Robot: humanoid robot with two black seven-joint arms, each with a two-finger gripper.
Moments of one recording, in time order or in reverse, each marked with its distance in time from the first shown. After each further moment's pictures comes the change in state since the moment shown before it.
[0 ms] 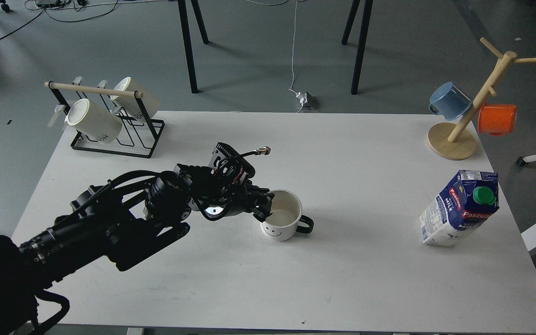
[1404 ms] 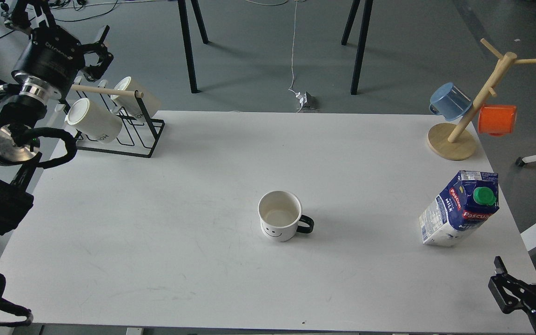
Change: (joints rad) left arm 0.078 0.249 -0.687 0.255 -2.082 0.077 -0.076; right arm -0.769 0.225 -0.162 0.384 0.111 0.000 -0.002
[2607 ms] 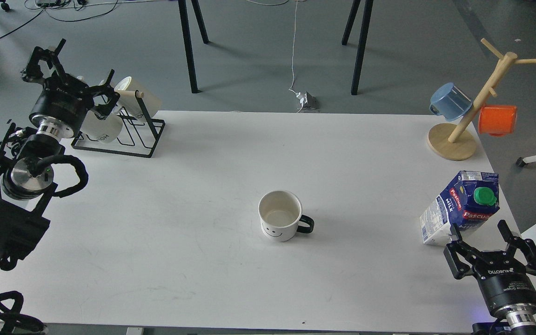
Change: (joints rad) left arm 0.063 -0.063 -0.003 0.105 -0.065 -0.021 0.007; right arm 0.157 0.128 -0.033 0.010 -0.115 0.000 0.046
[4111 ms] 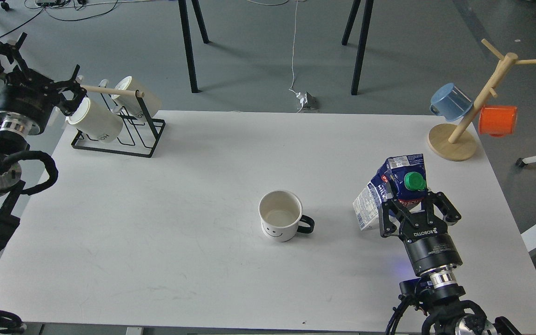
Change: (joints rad) left arm 0.000 0.093 -0.015 0.021 -0.003 0.003 0.000; right arm 0.207 0.223 -0.157 0.003 -0.175 0.000 0.019
